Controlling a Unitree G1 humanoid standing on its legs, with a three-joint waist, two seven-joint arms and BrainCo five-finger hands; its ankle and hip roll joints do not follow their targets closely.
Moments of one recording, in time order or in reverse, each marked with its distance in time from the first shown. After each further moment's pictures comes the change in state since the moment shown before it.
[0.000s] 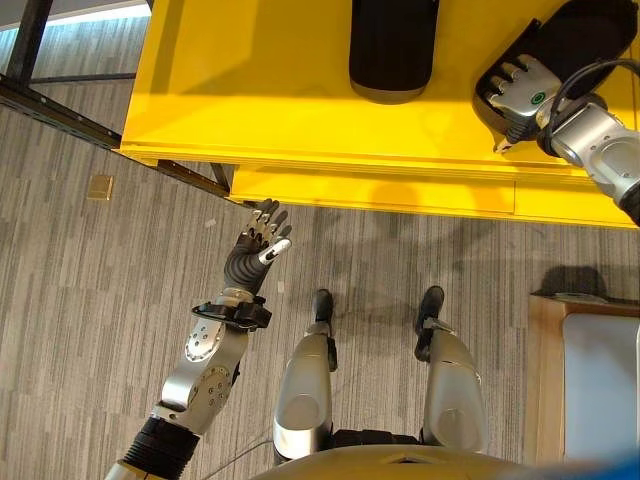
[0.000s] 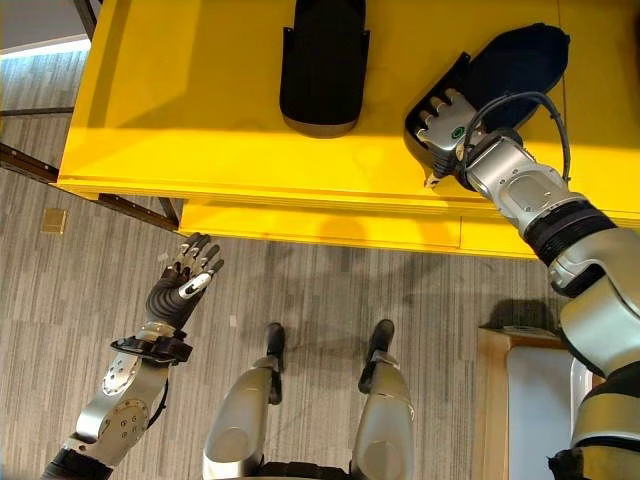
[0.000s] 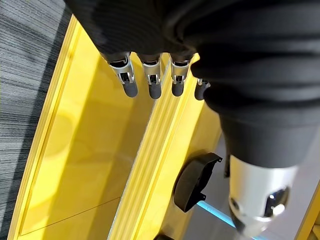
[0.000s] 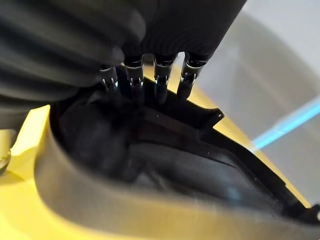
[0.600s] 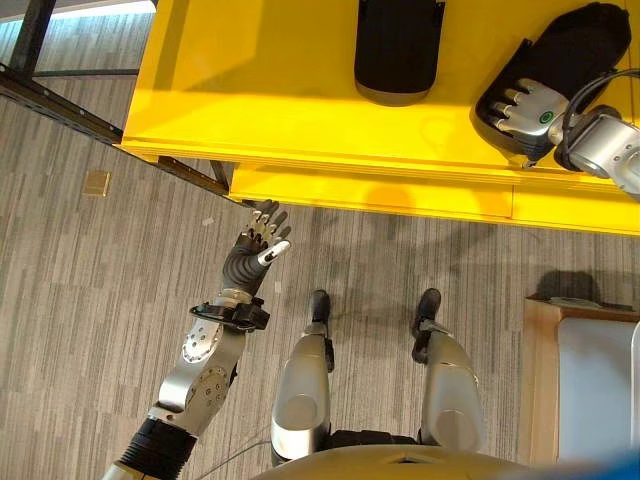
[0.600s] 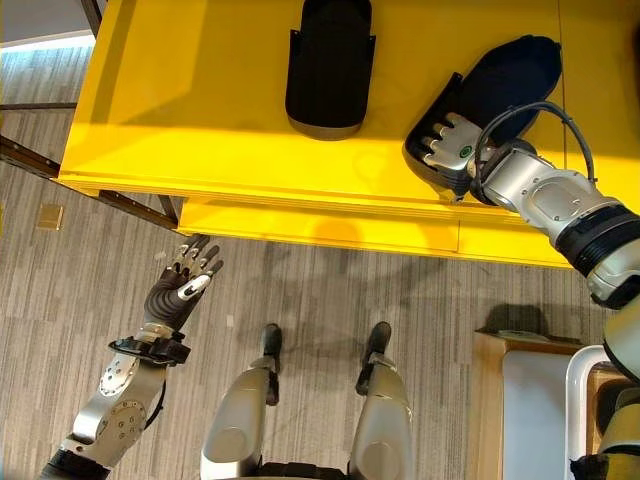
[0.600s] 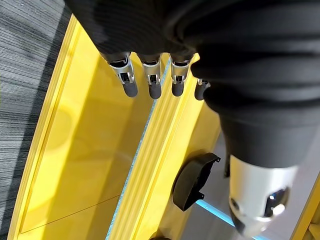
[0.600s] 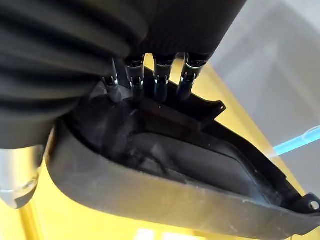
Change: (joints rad) left arm 0.007 0.022 0.003 -0.001 0.002 0.000 -0.020; right arm -0.003 -0.105 0.082 -0.093 0.000 -0.074 0.013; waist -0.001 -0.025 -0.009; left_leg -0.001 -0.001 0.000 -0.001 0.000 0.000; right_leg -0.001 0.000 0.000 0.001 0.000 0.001
